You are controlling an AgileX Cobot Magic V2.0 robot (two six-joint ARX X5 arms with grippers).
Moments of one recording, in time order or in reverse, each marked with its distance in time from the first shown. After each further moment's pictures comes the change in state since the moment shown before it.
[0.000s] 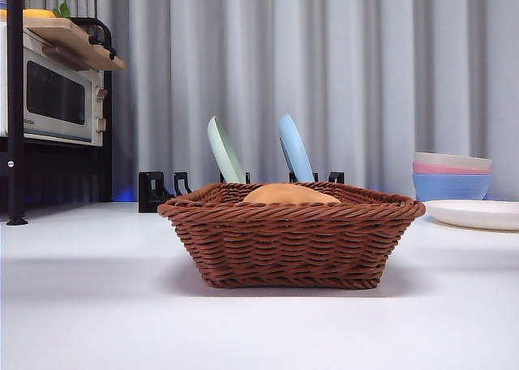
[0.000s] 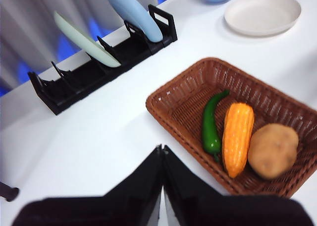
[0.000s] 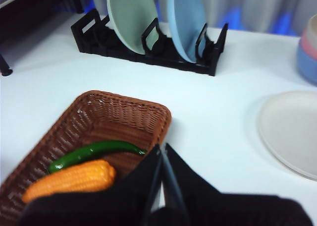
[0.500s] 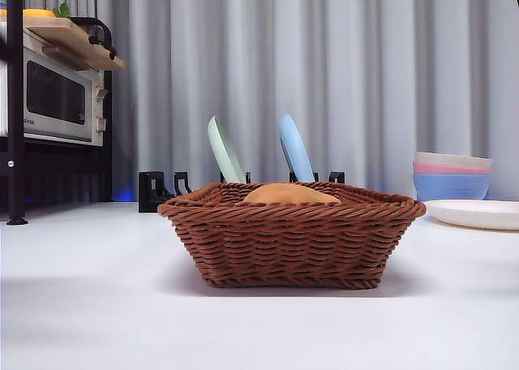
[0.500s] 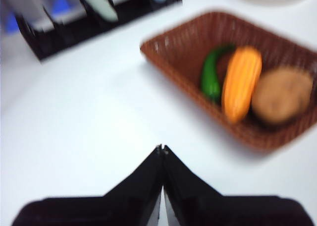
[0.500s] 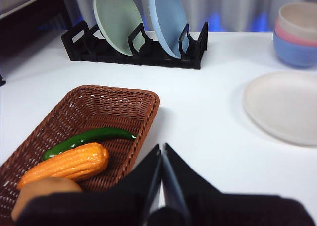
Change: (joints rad) left arm 0.000 -0.259 -0.413 0.073 -0.022 -0.098; right arm 0.001 -0.294 -0.264 0.049 0.047 0.085
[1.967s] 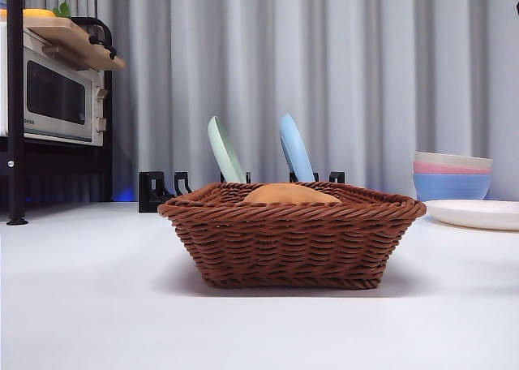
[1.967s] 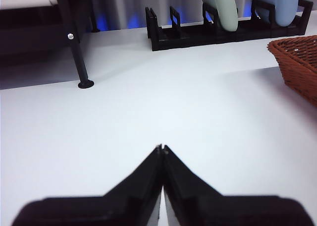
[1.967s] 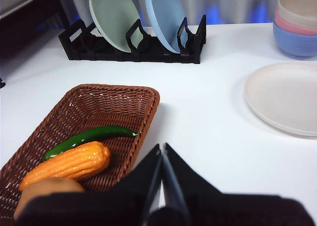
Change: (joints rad) left arm 0.645 -0.528 -0.524 0.324 0.283 0.006; right arm 0.000 0.003 0.000 -0.008 0.000 0.027
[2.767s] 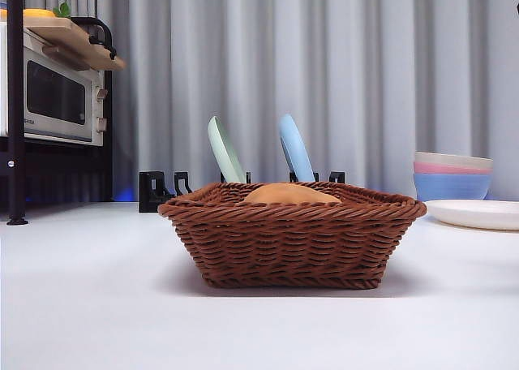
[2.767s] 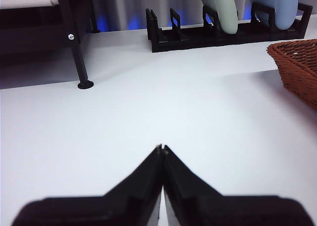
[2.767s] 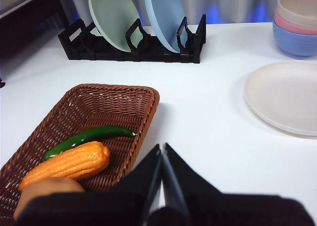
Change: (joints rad) left arm 0.000 -0.001 0.000 0.000 0.001 -0.007; right arm 0.000 0.000 0.000 -0.001 0.000 0.000
